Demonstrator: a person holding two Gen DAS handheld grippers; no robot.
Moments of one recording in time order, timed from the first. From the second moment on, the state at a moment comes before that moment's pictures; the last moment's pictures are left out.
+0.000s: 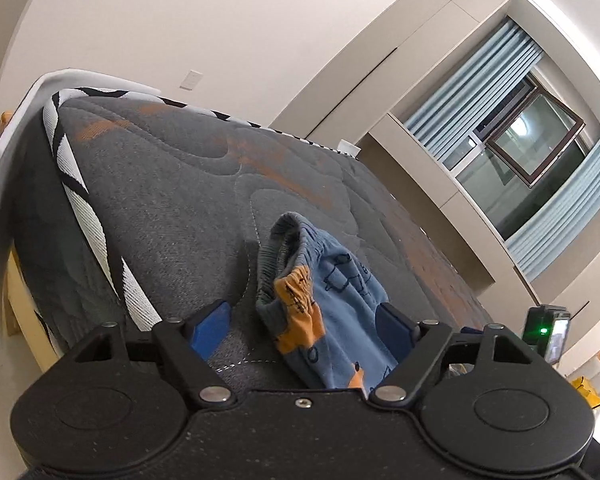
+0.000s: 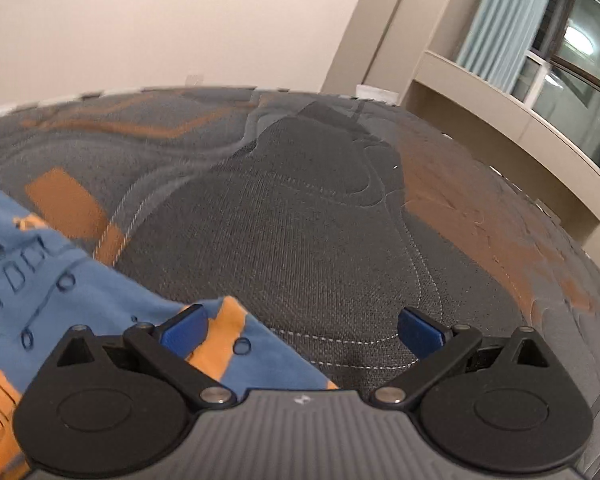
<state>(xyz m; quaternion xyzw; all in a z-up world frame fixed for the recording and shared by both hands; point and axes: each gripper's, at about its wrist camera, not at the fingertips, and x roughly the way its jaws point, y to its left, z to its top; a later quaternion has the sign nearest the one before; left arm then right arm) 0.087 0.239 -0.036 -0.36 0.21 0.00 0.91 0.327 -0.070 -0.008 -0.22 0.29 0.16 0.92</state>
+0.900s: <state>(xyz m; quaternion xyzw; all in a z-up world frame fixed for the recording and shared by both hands) 0.106 0.229 -0.038 -0.37 0.24 0.05 0.90 0.181 -0.111 -0.010 -0.16 0.23 0.18 0.94</state>
